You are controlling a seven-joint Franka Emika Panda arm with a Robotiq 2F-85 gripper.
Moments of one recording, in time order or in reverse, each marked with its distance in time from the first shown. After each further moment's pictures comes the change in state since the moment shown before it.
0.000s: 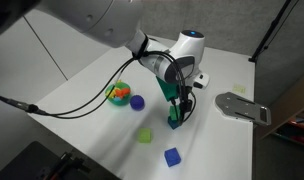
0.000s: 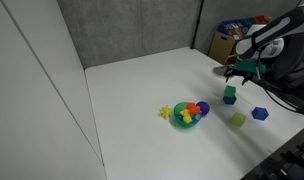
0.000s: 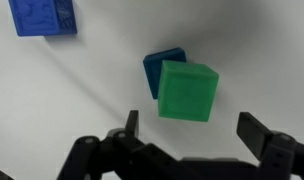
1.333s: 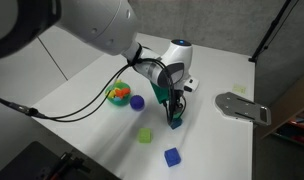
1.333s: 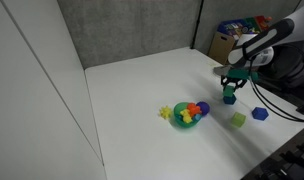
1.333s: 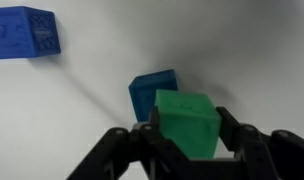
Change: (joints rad) arm 0.056 0.069 -0.007 0.010 0.000 0.020 0.049
